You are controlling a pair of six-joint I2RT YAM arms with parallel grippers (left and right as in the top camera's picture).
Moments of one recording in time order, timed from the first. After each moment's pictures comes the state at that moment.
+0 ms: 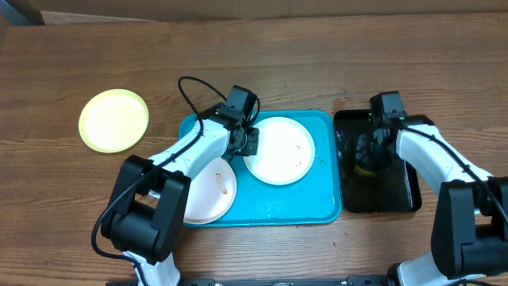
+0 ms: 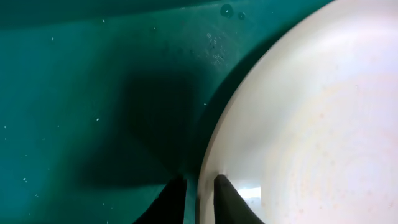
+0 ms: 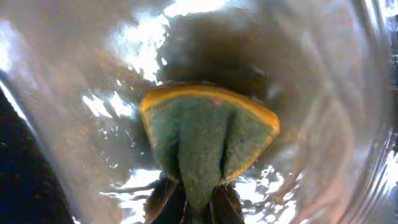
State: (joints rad) left arm -0.42 1.90 1.19 -0.57 0.03 -0.31; right arm 0.08 1.72 1.01 -0.74 0.05 0.32
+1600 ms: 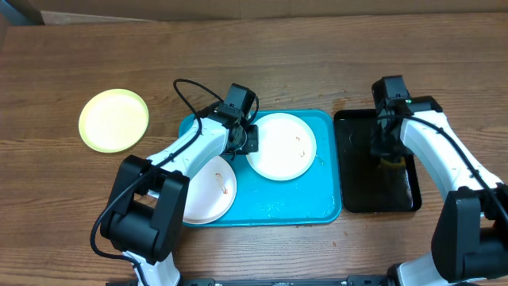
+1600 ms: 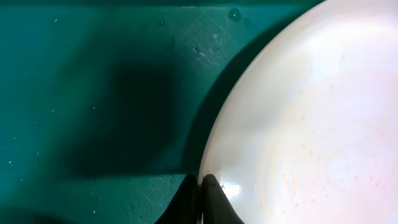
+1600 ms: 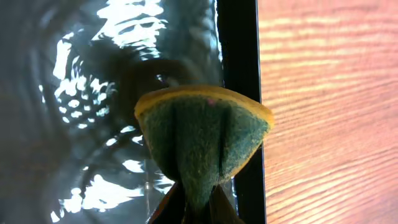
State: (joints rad) left arm -0.42 1.90 1.20 -0.59 0.07 -0.43; right arm 0.10 1.70 1.18 -0.96 0.34 0.19
